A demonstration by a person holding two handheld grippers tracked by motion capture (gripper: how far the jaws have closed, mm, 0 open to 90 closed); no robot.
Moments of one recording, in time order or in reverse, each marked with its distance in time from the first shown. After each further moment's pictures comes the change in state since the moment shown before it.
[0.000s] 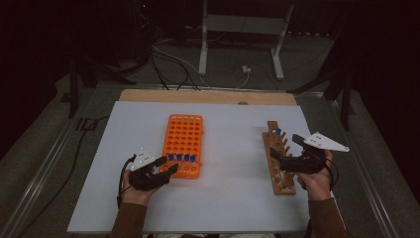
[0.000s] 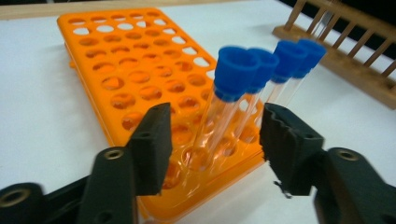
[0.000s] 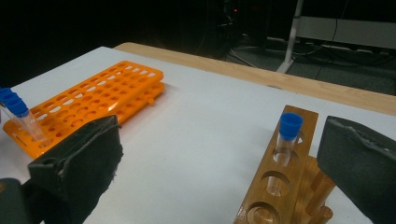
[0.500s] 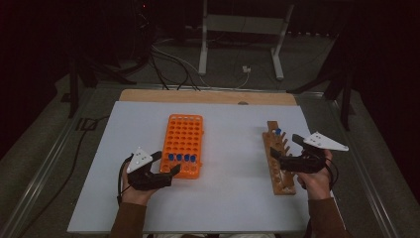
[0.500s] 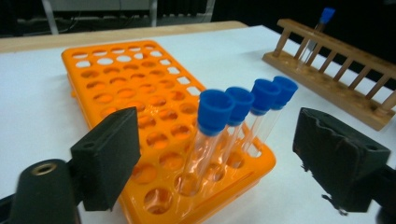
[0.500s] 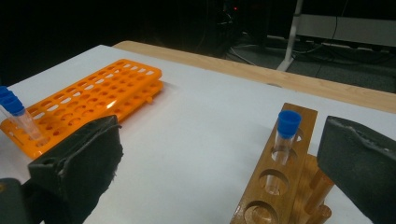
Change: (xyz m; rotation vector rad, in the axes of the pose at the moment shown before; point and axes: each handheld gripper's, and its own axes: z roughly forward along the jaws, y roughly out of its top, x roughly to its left) left arm -0.006 0.007 -0.007 -0.084 0.001 0.024; right arm -0.003 -0.002 0.003 0.009 0.001 0.001
